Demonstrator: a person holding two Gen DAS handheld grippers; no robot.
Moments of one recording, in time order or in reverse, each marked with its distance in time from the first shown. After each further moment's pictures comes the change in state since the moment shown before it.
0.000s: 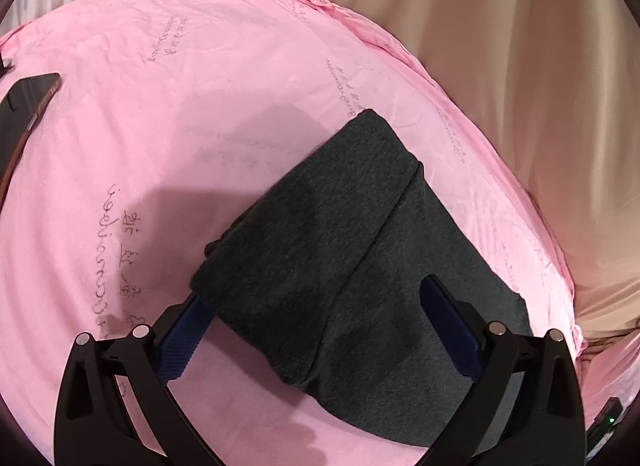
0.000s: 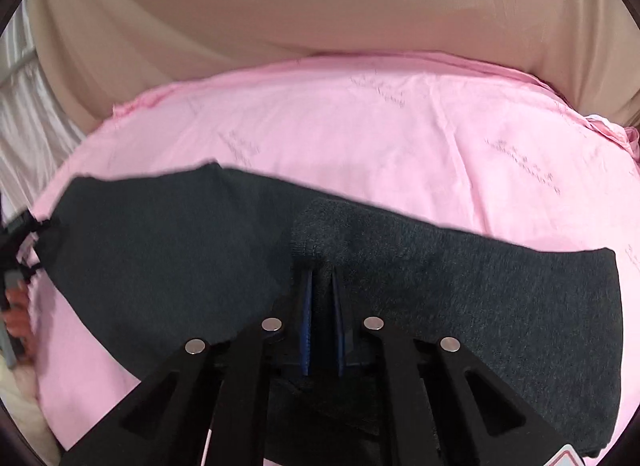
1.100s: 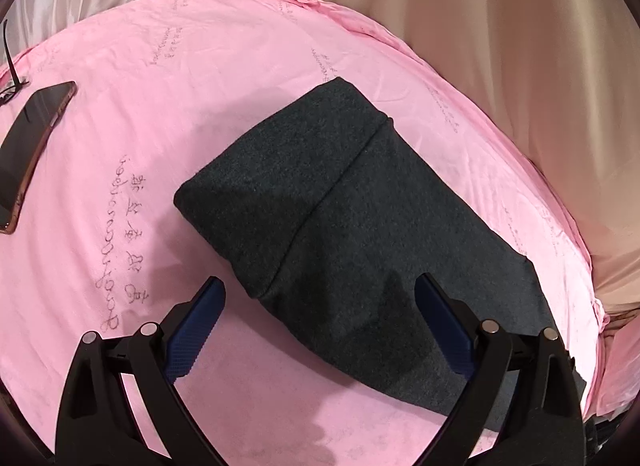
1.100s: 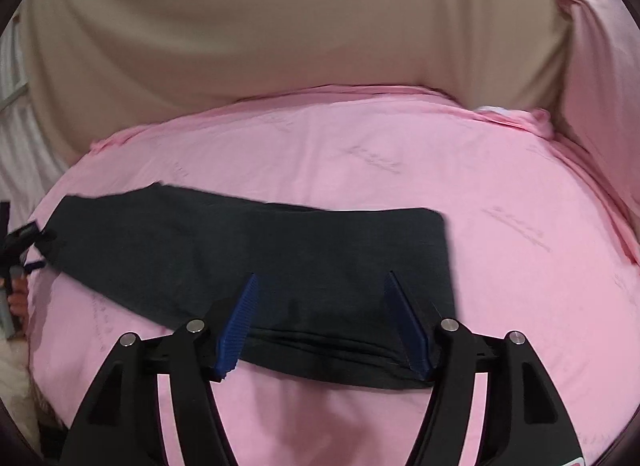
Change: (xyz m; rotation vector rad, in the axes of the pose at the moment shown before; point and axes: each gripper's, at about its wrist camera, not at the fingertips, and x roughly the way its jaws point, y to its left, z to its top) left arm -0.021 -0.021 -0.036 0.075 0.002 0.072; right arm -0.095 -0.064 -0.059 -0.054 -0.056 -0.104
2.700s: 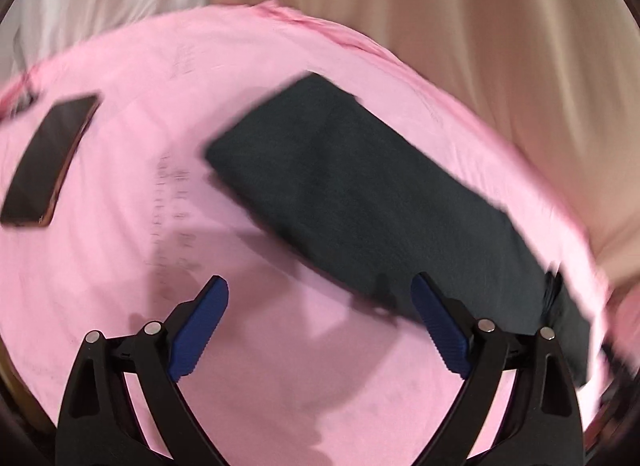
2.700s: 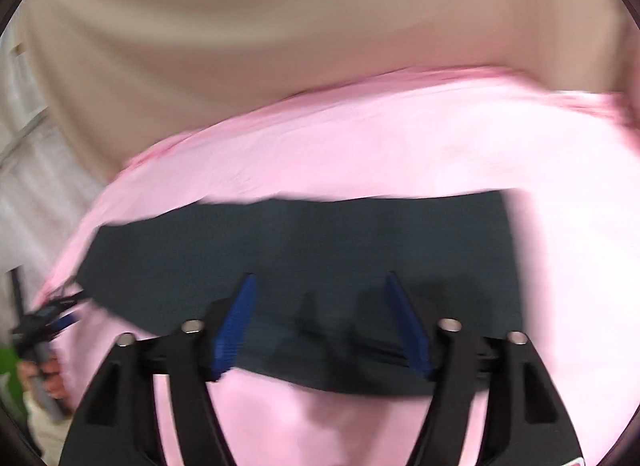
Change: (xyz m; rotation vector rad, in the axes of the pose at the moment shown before) left arm -0.032 0.033 -0.015 0.027 -0.064 -0.032; right arm 0.019 -0.027 0.028 0.220 -0.030 -0.005
